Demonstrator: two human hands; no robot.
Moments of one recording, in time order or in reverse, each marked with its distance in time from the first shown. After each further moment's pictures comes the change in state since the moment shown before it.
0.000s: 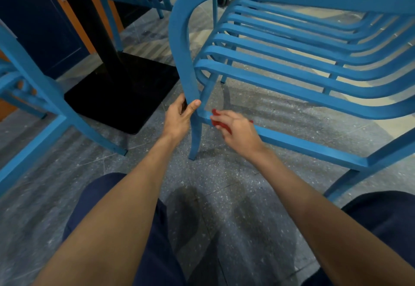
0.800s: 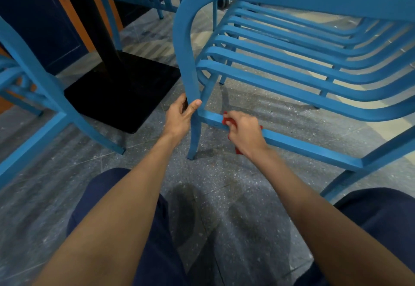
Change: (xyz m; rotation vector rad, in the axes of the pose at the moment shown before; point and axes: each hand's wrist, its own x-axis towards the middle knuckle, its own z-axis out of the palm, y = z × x) left_hand -0.001 0.001 0.001 0.011 0.025 -0.023; right_hand -0.001 0.000 -0.004 -0.004 0.120 0.162
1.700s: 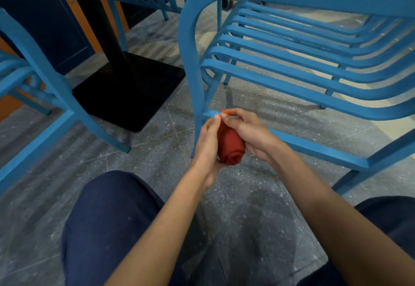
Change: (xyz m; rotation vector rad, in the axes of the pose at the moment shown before) left_hand -0.092 0.060 0.065 -0.505 0.095 -0.620; right_hand -0.008 -0.039 -0.028 1.050 -0.251 0.527
